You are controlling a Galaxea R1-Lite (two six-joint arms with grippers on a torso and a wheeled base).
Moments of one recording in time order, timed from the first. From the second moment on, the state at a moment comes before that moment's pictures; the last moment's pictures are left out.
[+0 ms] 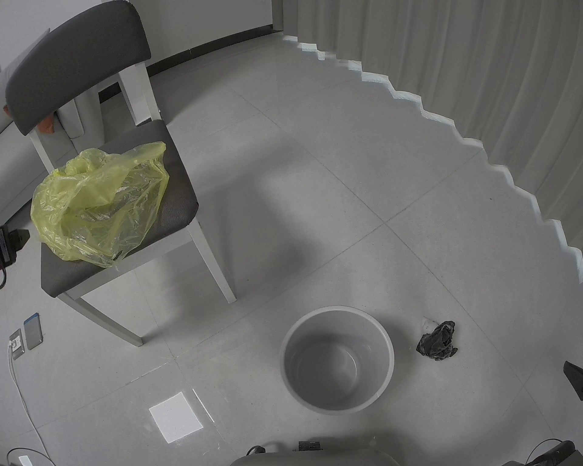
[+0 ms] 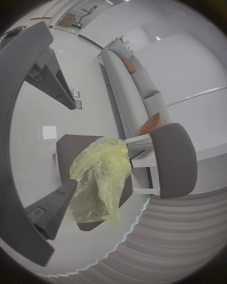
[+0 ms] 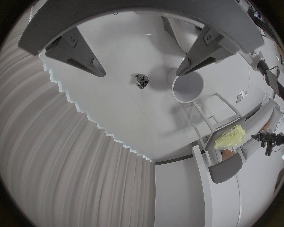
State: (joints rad) left arm 0.34 1.19 -0.94 0.10 0.11 -0.09; right arm -0.14 0.51 -0.60 0.52 0.09 -0.13
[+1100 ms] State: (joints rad) left arm 0.44 1.58 -1.22 0.10 -0.12 -0.22; right arm -0.14 0.49 -0.65 0.41 0.09 -0.14
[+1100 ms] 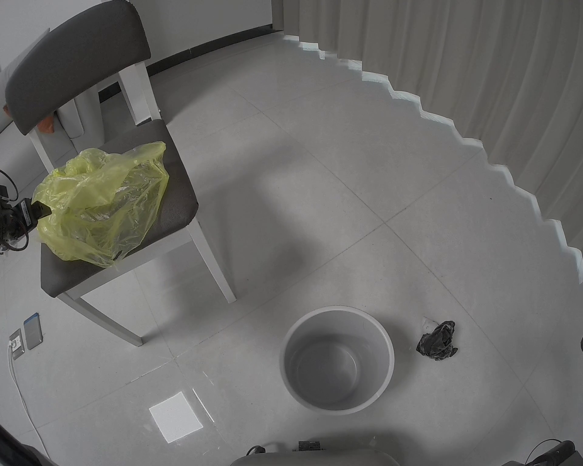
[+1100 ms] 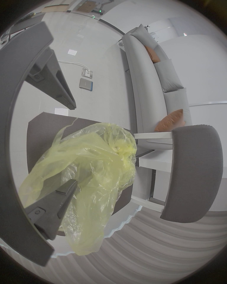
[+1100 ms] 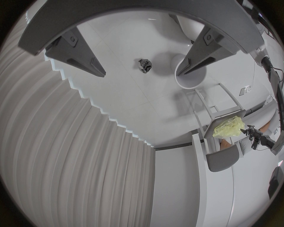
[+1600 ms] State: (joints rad) left arm 0.40 1.68 -1.27 0.10 -0.11 -0.21; right arm -0.13 0.59 -0.73 0.34 0.10 -0.16
